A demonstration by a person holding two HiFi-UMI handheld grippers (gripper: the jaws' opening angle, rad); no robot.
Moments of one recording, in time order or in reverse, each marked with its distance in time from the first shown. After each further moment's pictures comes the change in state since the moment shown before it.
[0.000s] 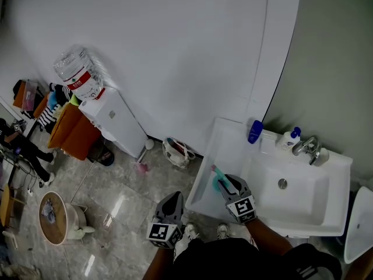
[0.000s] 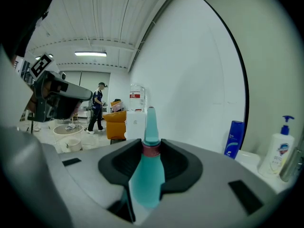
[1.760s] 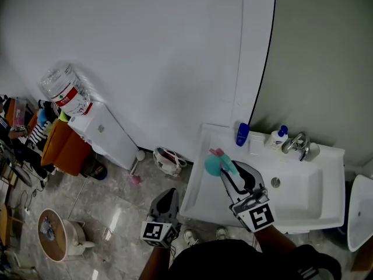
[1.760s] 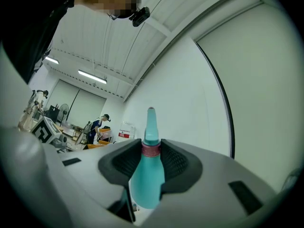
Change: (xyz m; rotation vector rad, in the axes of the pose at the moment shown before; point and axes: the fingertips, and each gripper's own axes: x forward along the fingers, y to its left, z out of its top) left arm 0.030 -0.013 0.041 0.053 -0.053 -0.107; right arm -0.092 -0.031 0.218 -0.048 -0.438 -0.140
